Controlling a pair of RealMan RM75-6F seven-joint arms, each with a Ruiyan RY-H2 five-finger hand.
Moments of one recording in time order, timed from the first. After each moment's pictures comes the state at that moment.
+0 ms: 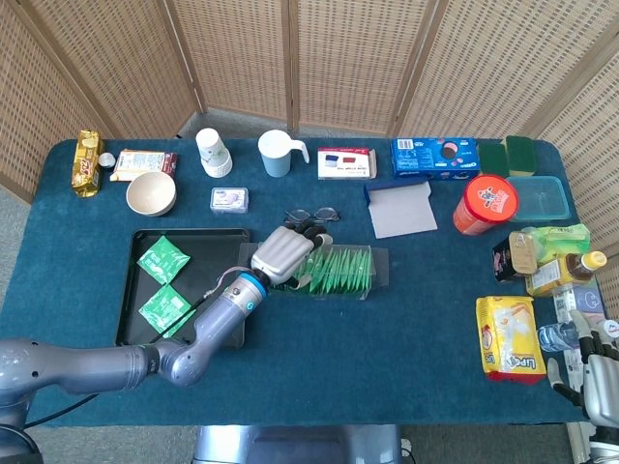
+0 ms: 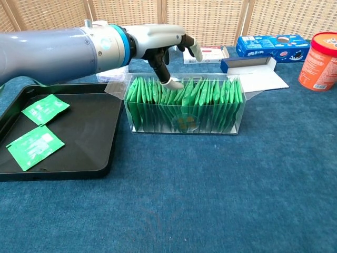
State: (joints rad) left arm -1.11 -1.64 -0.29 -1.48 0.82 0.83 0.52; right arm -0.07 -1.24 0.05 -1.47 -1.42 1.54 0.16
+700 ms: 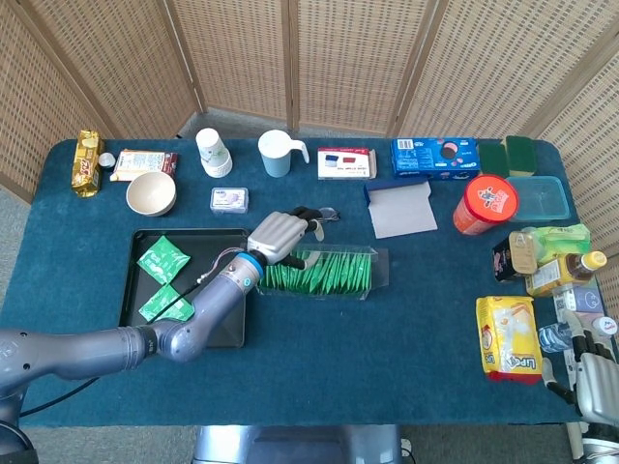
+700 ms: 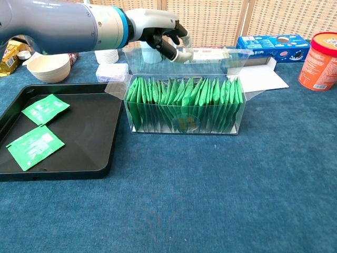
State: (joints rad) left arm -1.18 -1.57 -0.32 -1.43 0.67 0.70 0.38; right arm -0.06 -1.26 0.06 -1.48 -1.40 1.51 0.15
